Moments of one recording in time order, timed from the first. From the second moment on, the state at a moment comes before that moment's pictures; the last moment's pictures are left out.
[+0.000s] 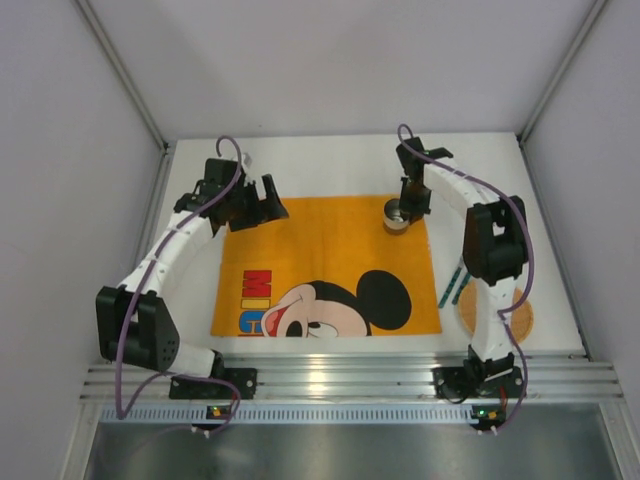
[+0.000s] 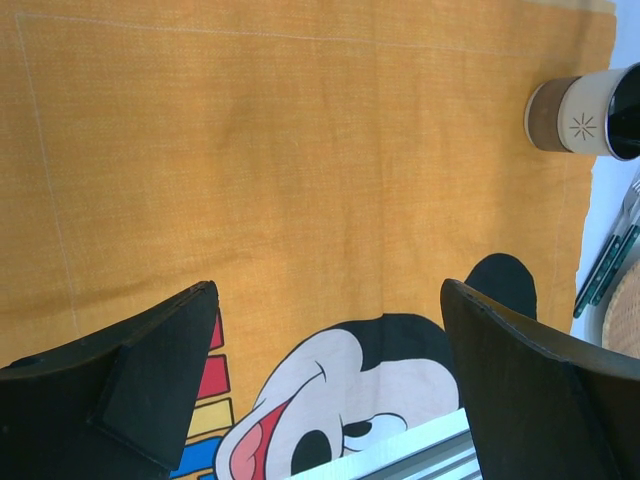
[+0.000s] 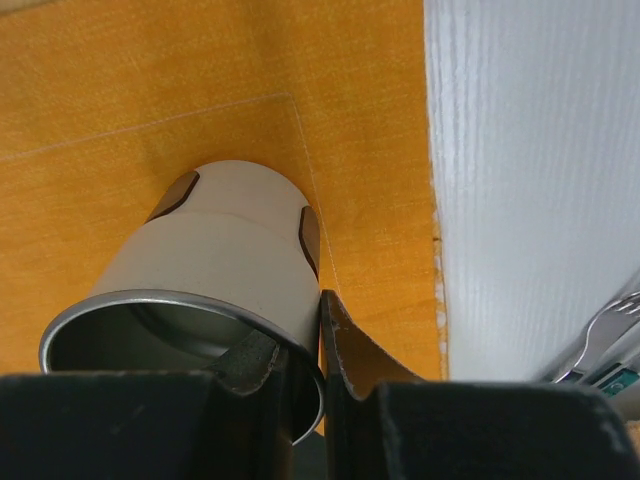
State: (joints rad) left arm -0.21 1.45 1.20 -0.56 0.25 -0.44; right arm 0.31 2.09 1.75 -0.97 0.14 0.50
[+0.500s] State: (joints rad) left arm -0.21 1.40 1.15 -0.59 0.25 -0.44; right arm 0.31 1.95 1.57 -0.93 0.16 0.48
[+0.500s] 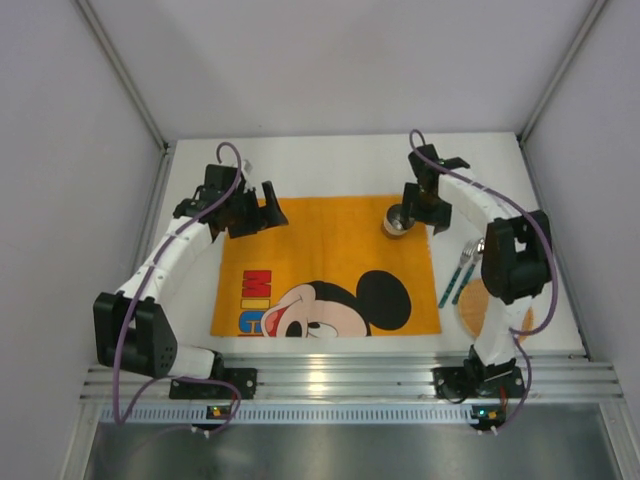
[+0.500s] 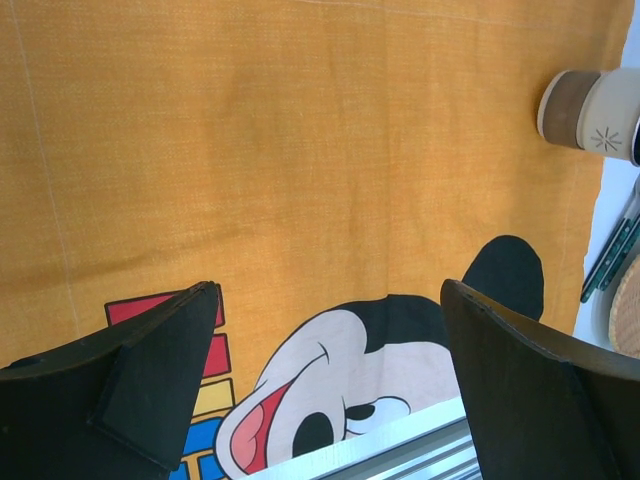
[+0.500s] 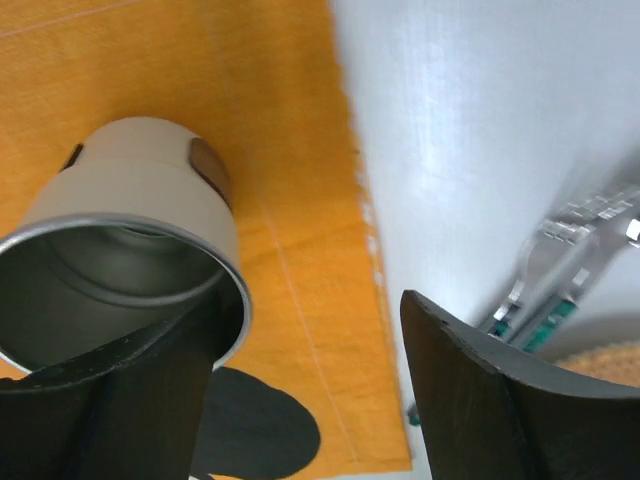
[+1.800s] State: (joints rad) left arm -0.35 1.42 1.09 -0.54 0.22 -0.44; right arm 0.24 1.60 1.09 -0.87 -0.02 0.54
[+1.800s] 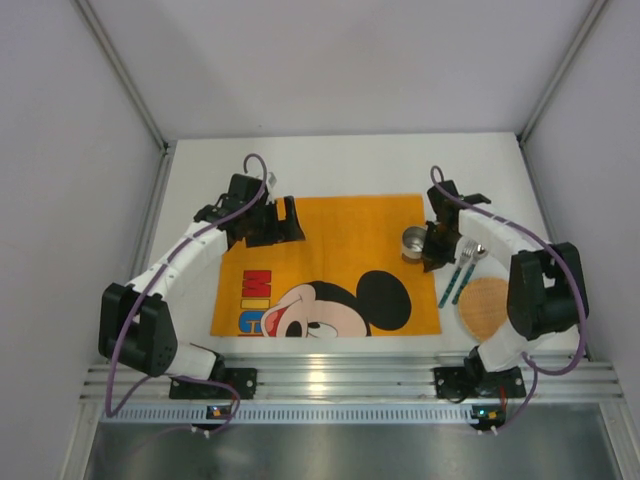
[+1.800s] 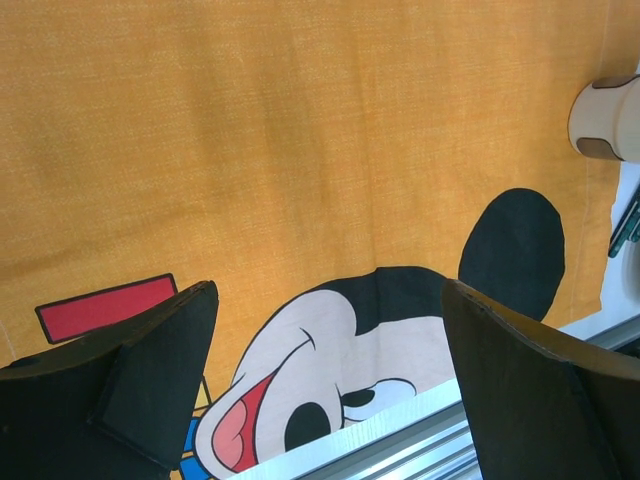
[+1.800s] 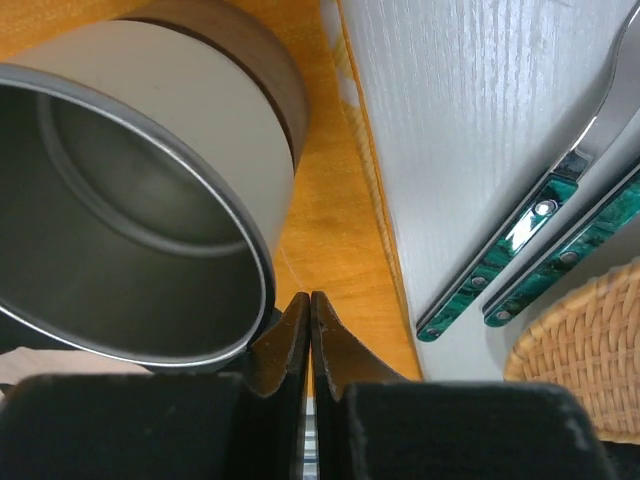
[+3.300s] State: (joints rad) left arm -0.35 1.46 1.10 -0.57 0.23 -0.42; right arm 0.02 1.69 1.16 -0.87 0.09 0.43
